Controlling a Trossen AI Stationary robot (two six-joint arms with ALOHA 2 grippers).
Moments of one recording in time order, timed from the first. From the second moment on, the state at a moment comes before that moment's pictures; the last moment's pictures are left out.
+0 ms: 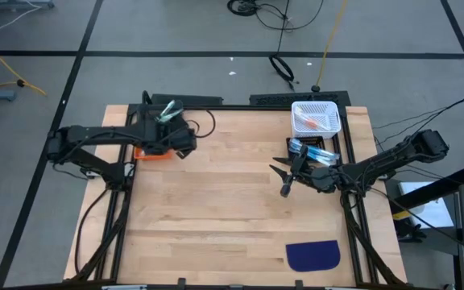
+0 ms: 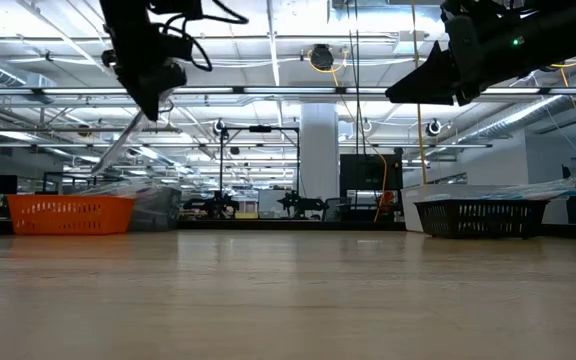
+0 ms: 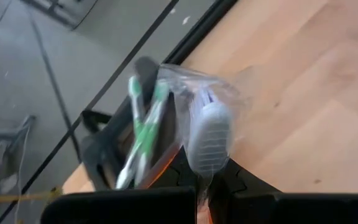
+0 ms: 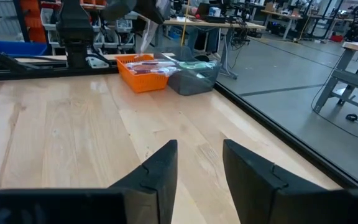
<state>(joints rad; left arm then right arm) 0.16 1.36 1.16 -1.16 -0.71 -0.51 0.27 1.09 0.39 0.47 0.73 0.07</state>
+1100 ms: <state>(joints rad) 0.36 1.36 0.79 -1.02 -0.66 -0.63 0.27 1.09 0.39 0.46 0.73 0.07</state>
